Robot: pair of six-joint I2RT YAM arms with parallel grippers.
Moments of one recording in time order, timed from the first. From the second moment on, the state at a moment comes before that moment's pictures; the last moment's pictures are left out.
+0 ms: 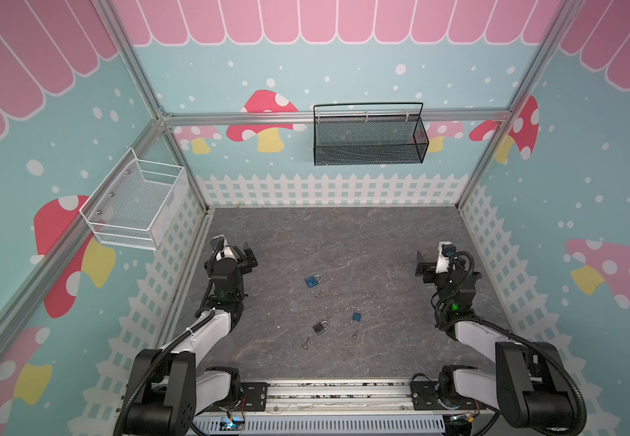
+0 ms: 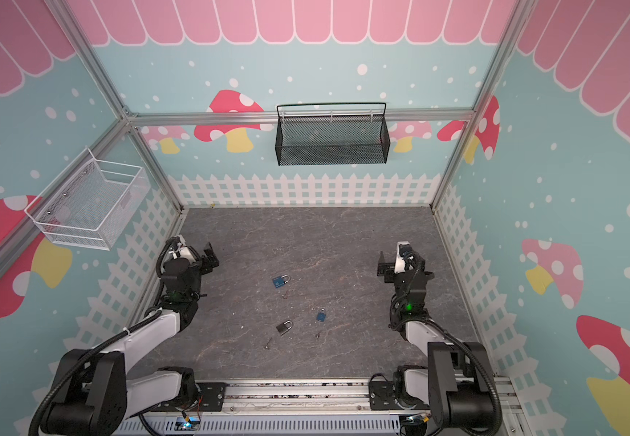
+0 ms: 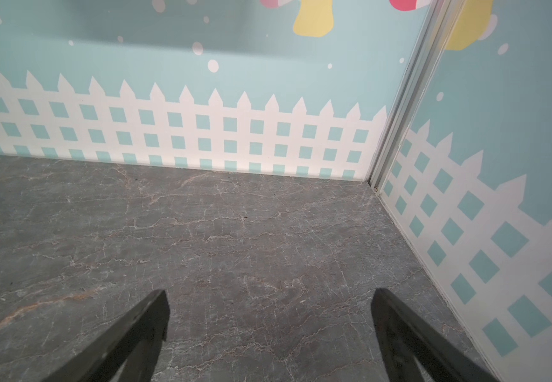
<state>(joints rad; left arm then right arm) -0.05 1.17 0.49 0.49 -0.34 -0.23 -0.01 1.20 0.33 0.77 0.02 -0.06</state>
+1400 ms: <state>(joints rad) -0.57 1.02 0.62 -0.09 -0.06 -0.81 0.33 1.21 0.74 -0.38 -0.21 0.39</state>
